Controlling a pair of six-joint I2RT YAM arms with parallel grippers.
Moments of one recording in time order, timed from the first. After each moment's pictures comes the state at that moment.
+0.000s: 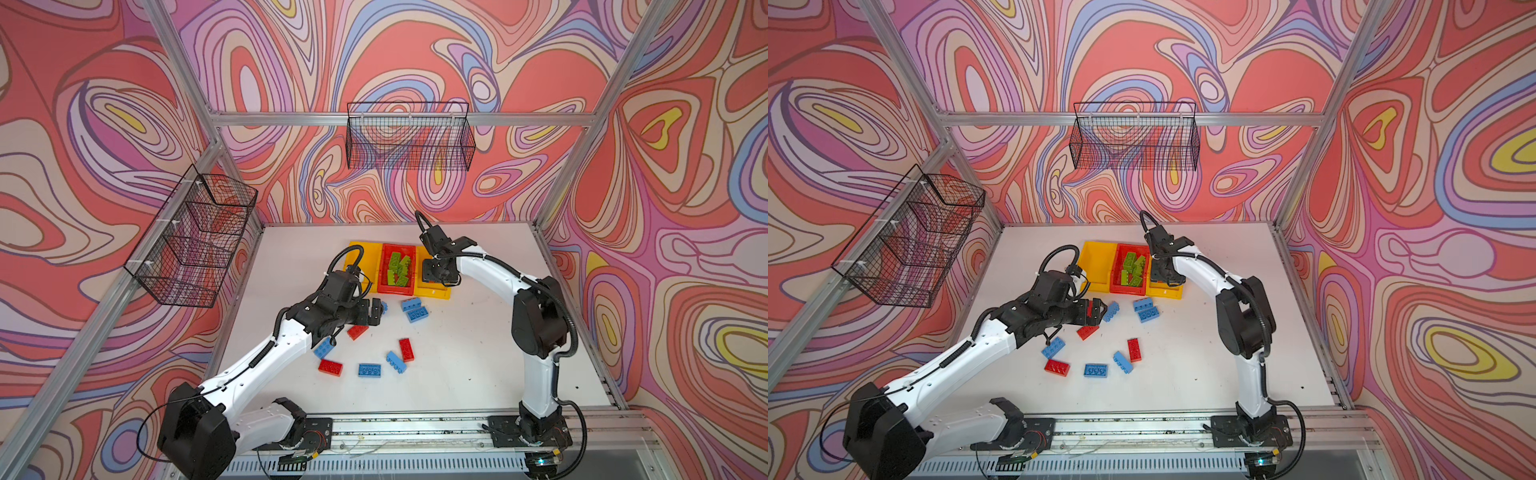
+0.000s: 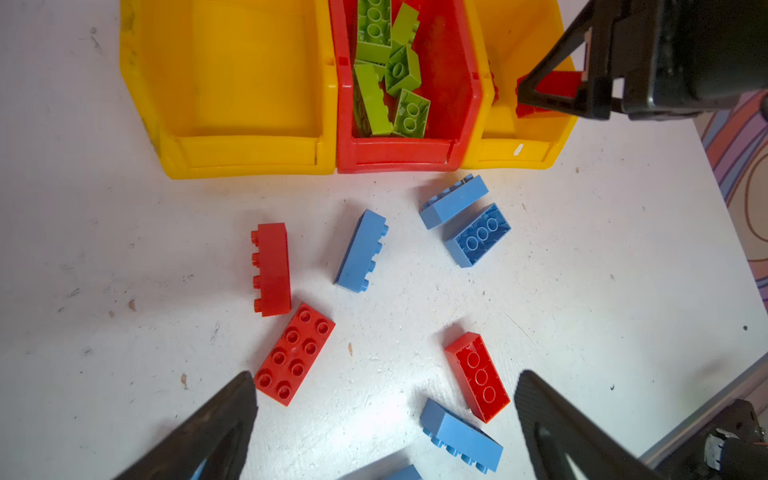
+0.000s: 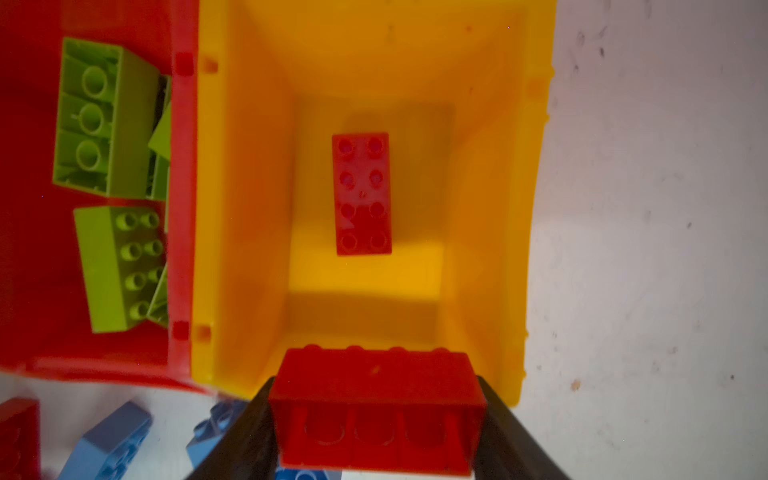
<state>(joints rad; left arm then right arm) -0.55 1.16 0.88 -0.55 0.02 -0.44 0.48 2.06 1.75 -0.88 0.17 0.51</state>
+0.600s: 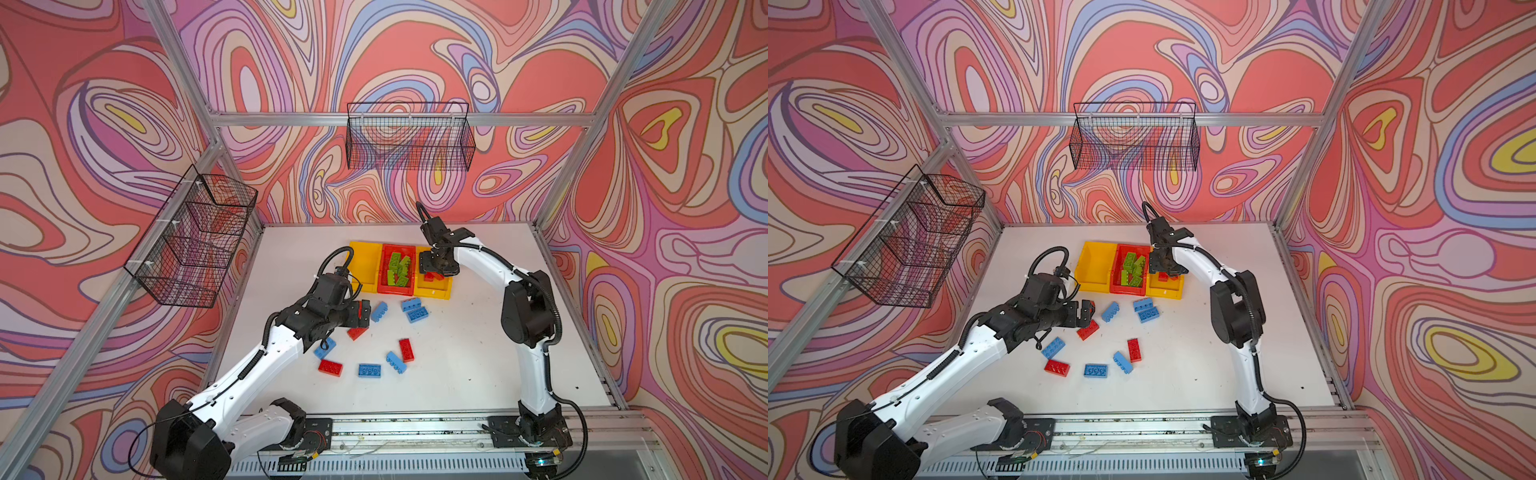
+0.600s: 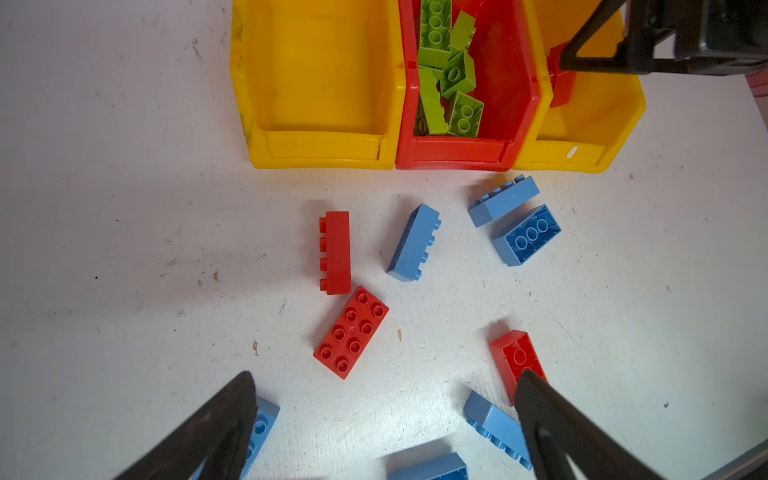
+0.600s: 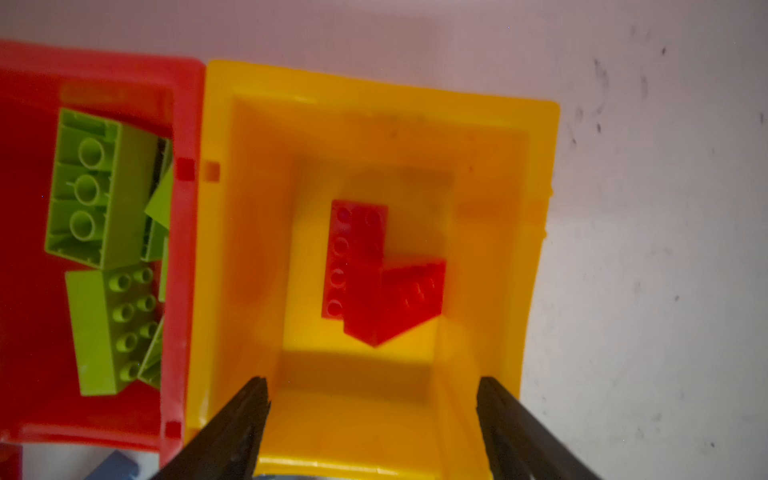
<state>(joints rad) -0.51 1.13 0.88 -0.61 -0.03 -0.40 0.45 2.11 1.84 -0.93 0.15 0.45</state>
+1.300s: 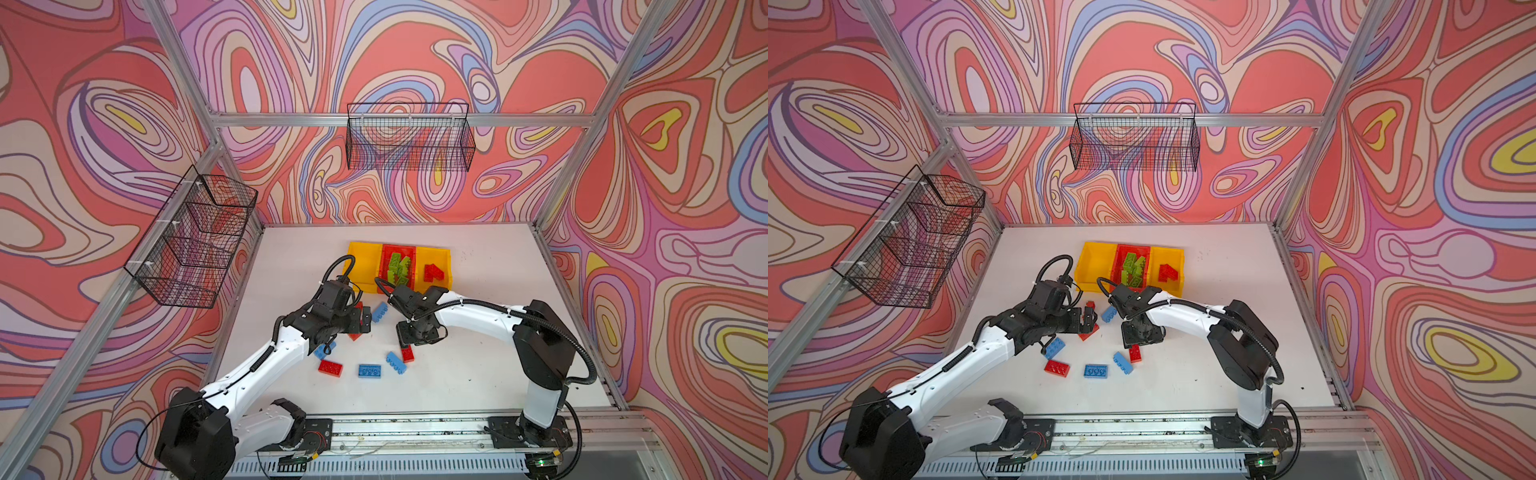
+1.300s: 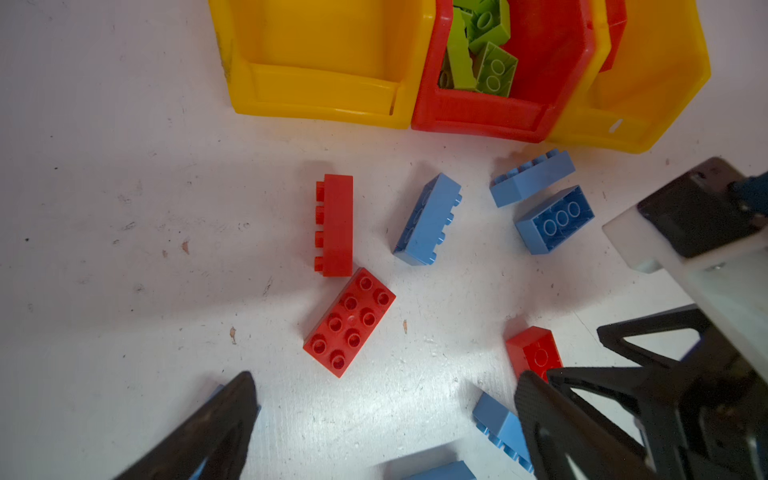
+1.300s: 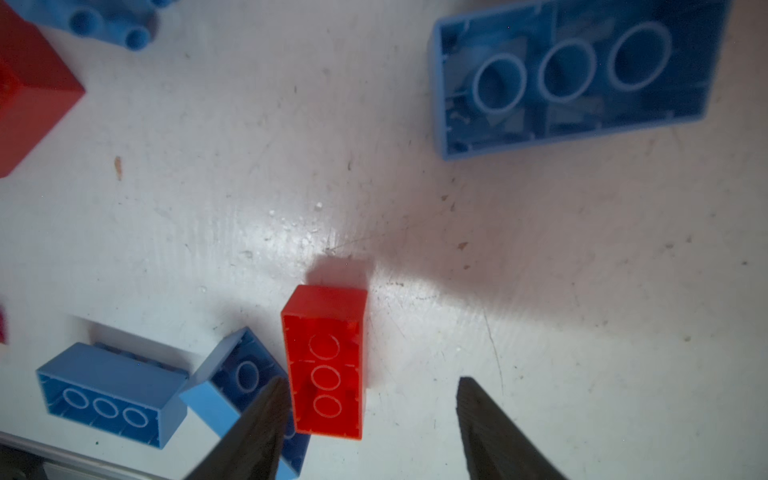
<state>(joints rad) -0.50 1.14 0.78 -0.54 -0.02 -0.47 0.87 1.87 1.34 -0.89 -0.04 0.68</state>
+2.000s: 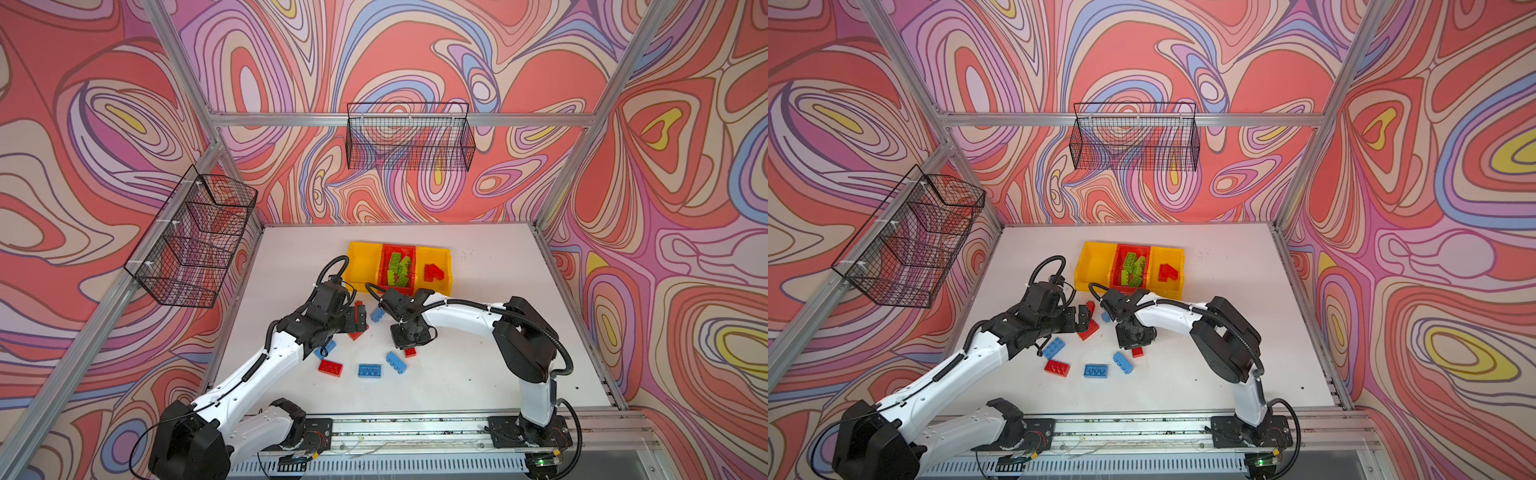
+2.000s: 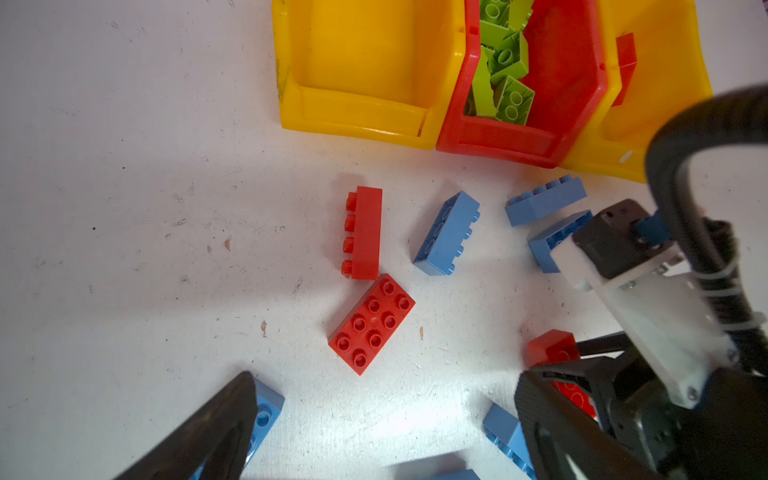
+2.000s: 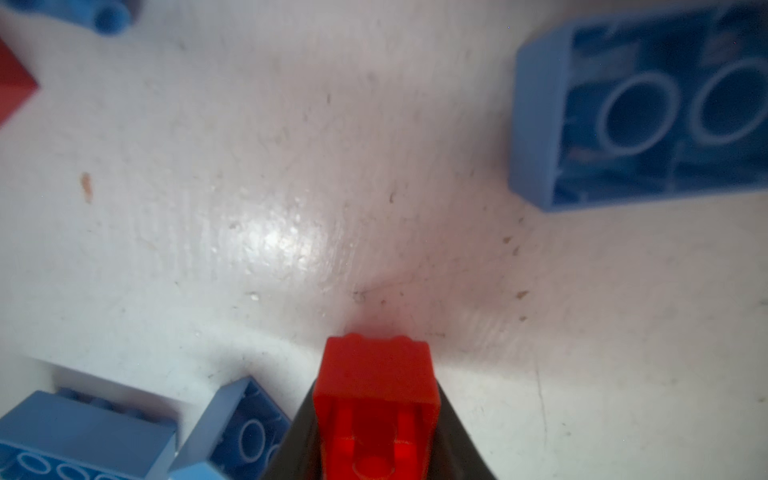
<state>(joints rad) -0.48 1.10 0.77 -0.55 -0.07 -0.49 0.89 1.97 1.43 -0.91 0.00 0.65</state>
